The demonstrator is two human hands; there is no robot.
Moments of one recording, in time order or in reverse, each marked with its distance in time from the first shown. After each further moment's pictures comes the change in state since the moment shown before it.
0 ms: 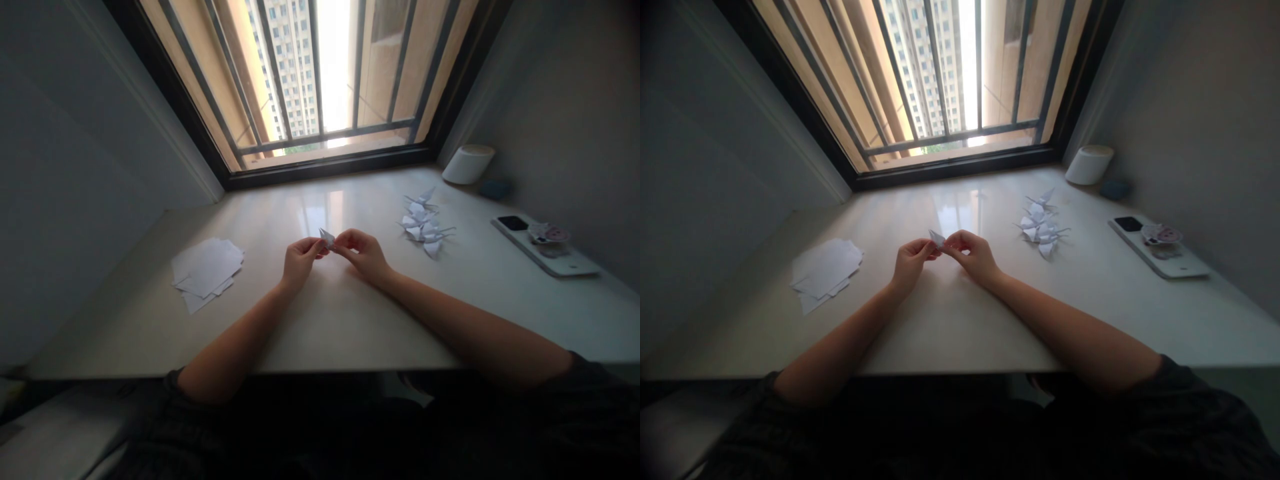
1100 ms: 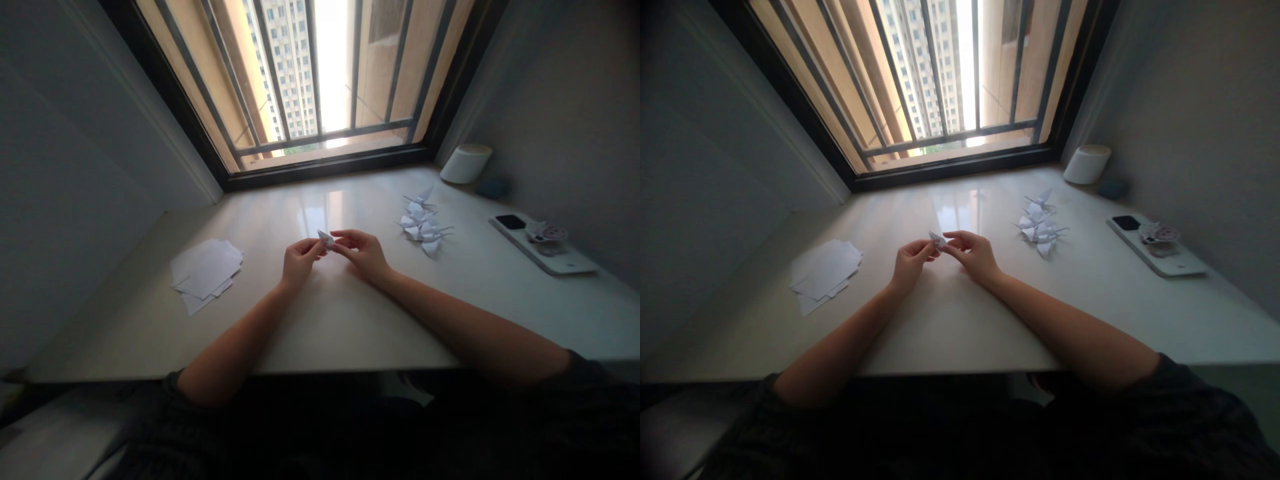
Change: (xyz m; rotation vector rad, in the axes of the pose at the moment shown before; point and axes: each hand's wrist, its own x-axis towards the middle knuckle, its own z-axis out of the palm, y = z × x) left_hand -0.002 0.002 0.000 0.060 0.009 0.004; right_hand -0.001 -0.001 -0.001 -0.050 0.030 0.019
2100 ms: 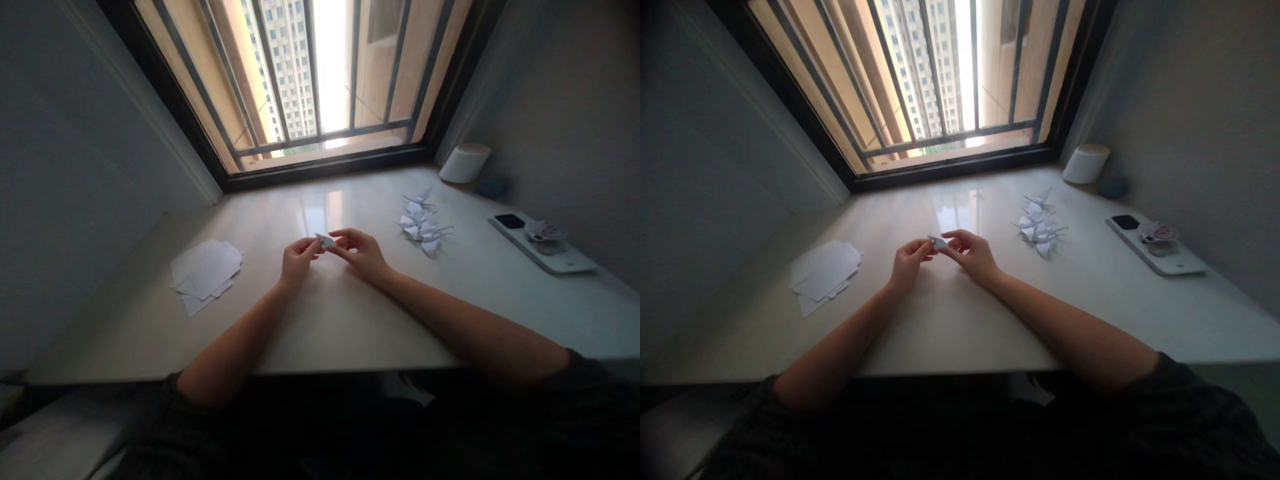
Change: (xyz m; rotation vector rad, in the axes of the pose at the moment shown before) left_hand 0.001 0.001 -0.002 -0.029 0.022 -0.037; right_hand 0.001 0.002 0.000 -0.007 -0.025 -0.029
